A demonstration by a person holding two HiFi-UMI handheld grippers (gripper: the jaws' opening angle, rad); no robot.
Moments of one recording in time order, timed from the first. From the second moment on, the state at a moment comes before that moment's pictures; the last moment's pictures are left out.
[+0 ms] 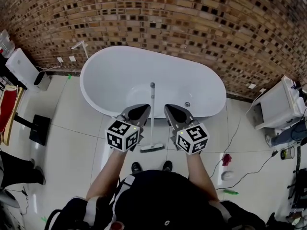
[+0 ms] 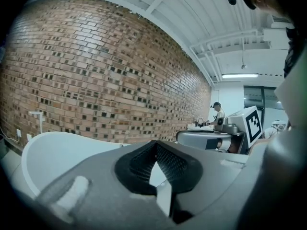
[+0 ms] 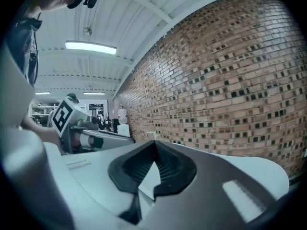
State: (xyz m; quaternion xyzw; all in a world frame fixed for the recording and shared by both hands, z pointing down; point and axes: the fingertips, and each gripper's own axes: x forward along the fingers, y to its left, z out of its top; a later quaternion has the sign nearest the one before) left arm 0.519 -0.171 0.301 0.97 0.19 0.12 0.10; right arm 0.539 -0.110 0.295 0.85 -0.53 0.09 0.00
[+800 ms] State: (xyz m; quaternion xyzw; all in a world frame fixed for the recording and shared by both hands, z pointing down) left arm 0.529 -0.163 0.291 0.97 0.19 0.11 0.10; right arm 0.554 -0.105 0.279 0.85 -0.52 0.08 0.00
